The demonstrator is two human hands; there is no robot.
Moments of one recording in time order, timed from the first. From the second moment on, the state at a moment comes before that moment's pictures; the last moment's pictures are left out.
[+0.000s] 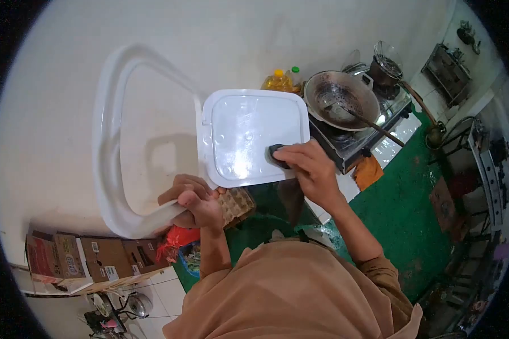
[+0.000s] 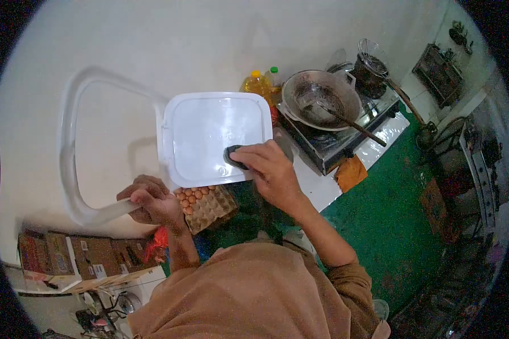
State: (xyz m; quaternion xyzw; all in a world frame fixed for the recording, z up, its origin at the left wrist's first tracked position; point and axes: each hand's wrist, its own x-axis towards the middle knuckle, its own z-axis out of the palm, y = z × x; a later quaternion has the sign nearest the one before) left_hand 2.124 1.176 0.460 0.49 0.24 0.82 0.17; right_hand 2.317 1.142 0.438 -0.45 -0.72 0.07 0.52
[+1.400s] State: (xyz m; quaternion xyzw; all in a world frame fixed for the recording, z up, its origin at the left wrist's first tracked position) left_hand 2.082 1.166 0.465 0.56 0.10 0.80 0.18; right_hand 2.359 1.119 0.438 -0.50 -0.68 -0.18 0.51
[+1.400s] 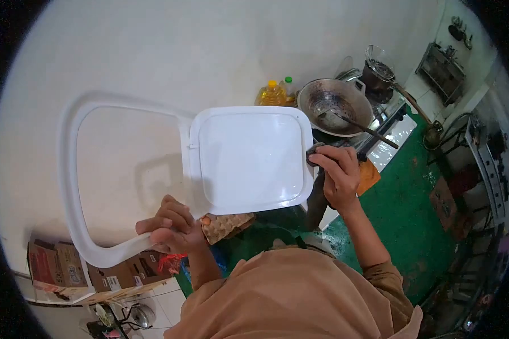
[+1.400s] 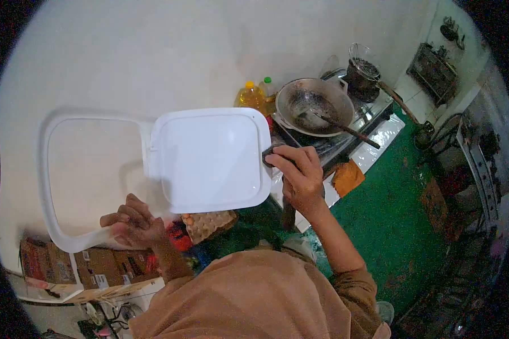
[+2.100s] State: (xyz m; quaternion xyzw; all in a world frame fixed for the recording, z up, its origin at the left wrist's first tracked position) left_hand 2.059 1.171 0.467 0.64 0.09 0.73 0.22; right_hand 2.374 1.153 0.463 -0.42 -0.75 -0.10 0.50
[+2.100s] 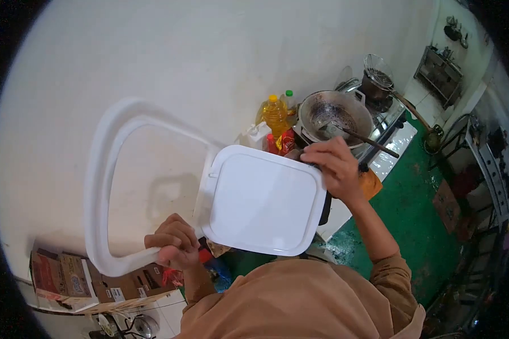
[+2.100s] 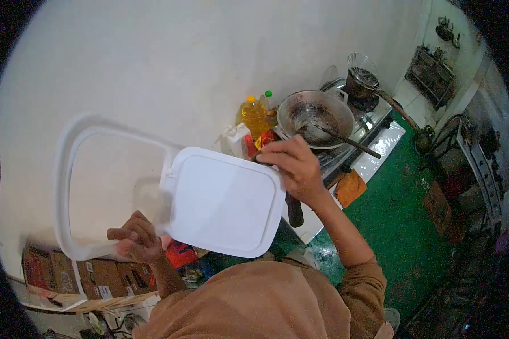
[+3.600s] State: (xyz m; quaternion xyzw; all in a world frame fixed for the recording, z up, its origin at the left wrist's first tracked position) left_hand 2.055 1.189 0.485 0.55 0.11 0.81 0.17; right_hand 2.364 1.143 0.446 -0.41 -0.77 -0.05 0.48
